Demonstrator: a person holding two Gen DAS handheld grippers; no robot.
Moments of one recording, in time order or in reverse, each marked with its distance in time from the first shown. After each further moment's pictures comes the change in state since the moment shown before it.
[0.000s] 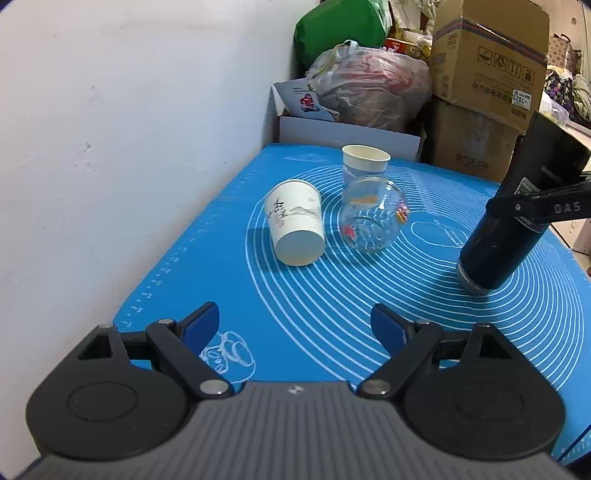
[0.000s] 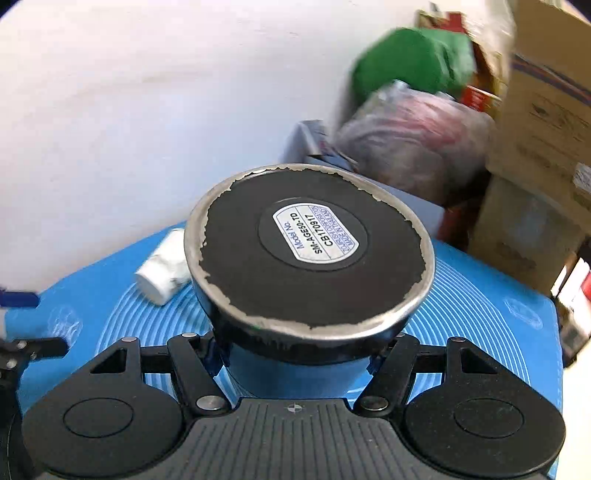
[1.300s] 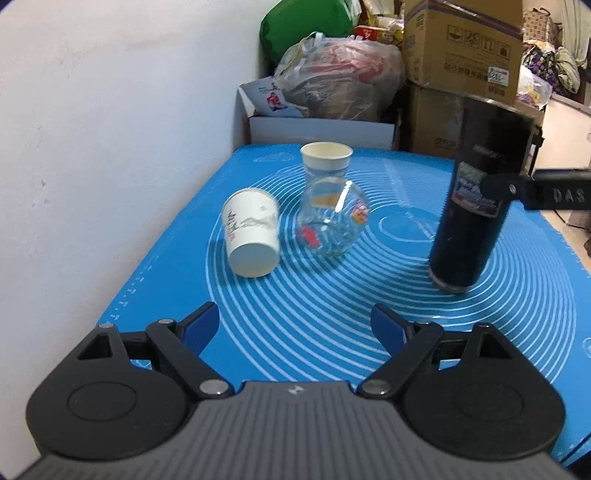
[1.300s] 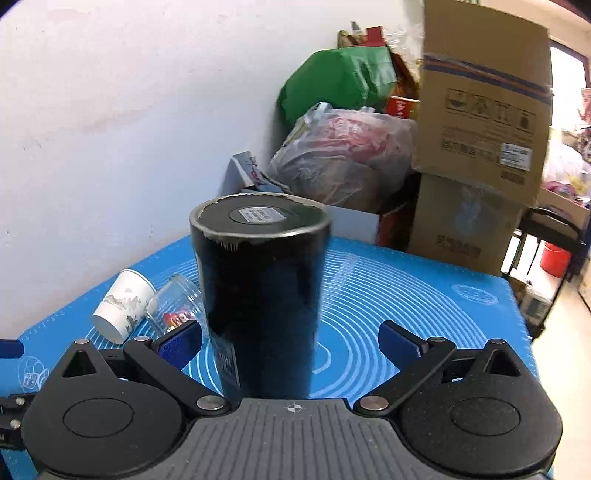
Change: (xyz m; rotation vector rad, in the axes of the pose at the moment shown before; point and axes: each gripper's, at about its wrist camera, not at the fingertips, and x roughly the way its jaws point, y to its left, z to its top) left arm 0.005 -0.044 0.015 0.084 0.017 -0.017; right arm -0.043 -0.004 -0.020 0.161 -0.131 -0.161
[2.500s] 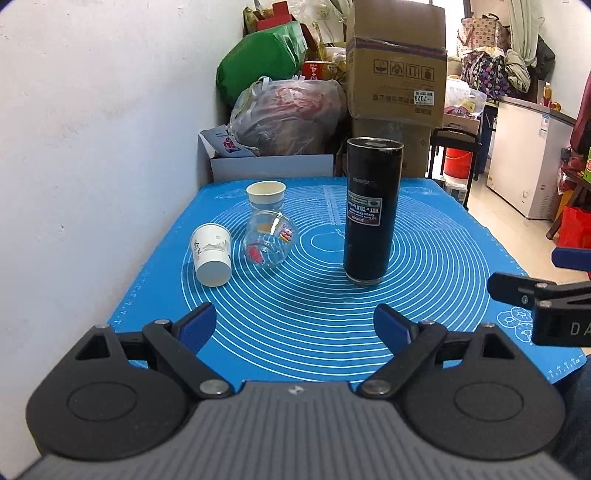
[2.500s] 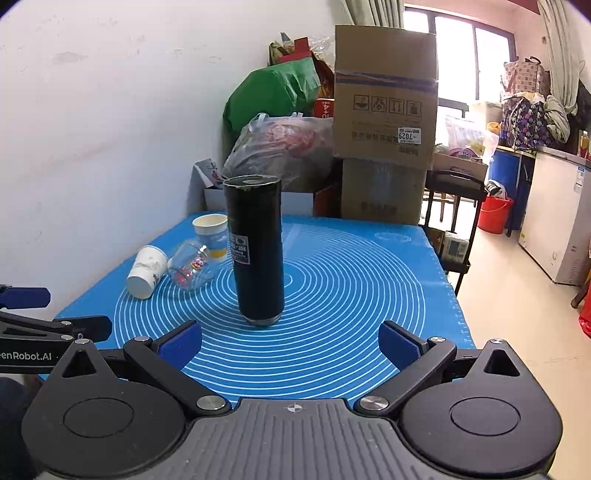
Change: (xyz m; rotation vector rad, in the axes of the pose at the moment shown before) left arm -0.110 -0.042 -0.019 0.082 -0.090 -0.078; right arm -0.176 0.035 -0.065 0.145 0.006 -0.166
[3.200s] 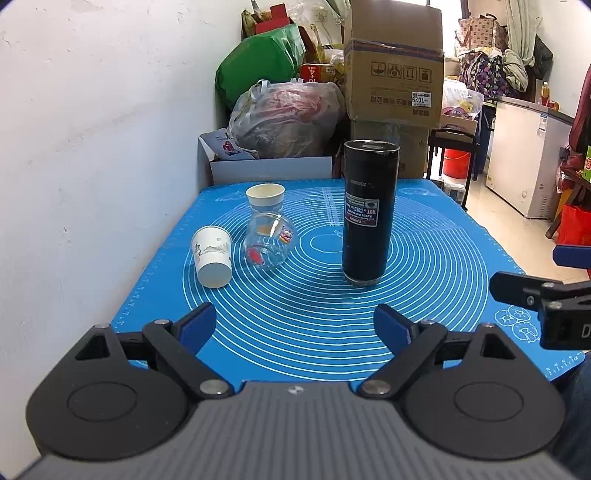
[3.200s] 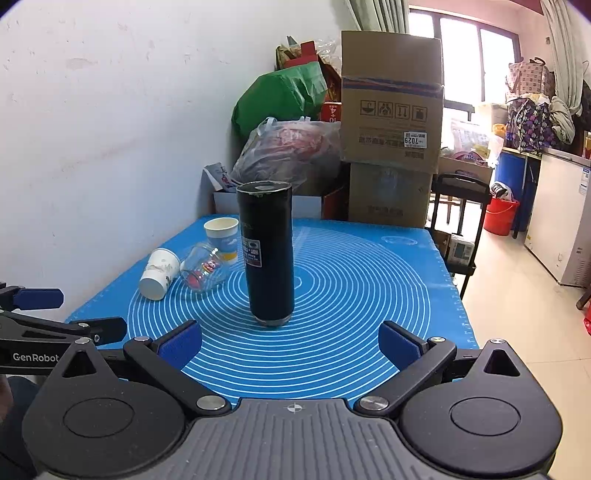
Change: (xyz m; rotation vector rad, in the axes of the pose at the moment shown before) left arm -0.005 -0.001 -0.001 0.012 -0.005 -0.004; right arm -0.015 0.004 -0.001 0.000 -0.006 0.025
